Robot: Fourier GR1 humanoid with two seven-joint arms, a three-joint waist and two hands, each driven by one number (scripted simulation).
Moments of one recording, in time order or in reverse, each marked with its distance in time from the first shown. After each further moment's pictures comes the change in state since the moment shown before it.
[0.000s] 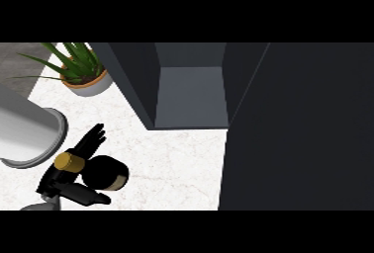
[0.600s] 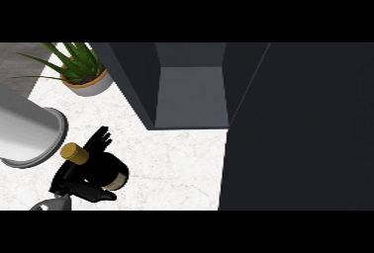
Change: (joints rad) left arm -0.064 -0.028 0.034 0.215 0.015 -0.007 -0.117; right arm -0.049 0.003 0.010 0.002 0.003 -0.025 0.038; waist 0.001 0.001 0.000
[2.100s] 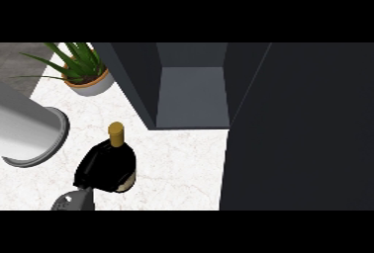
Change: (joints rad) left arm -0.070 -0.095 -0.001 0.099 0.057 0.016 -0.085; right arm 0.003 -0.015 -0.047 0.001 -0.007 0.013 -0.003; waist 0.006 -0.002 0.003
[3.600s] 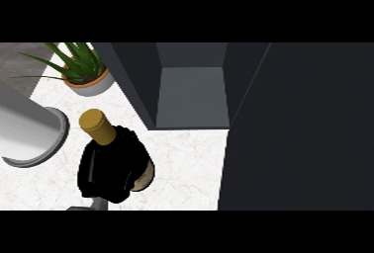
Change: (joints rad) left arm 0.162 -0.070 -0.321 -0.607 0.256 0.486 0.036; right arm 0.049 0.013 -0.017 0.008 -0.012 0.040 -0.046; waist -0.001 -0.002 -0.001
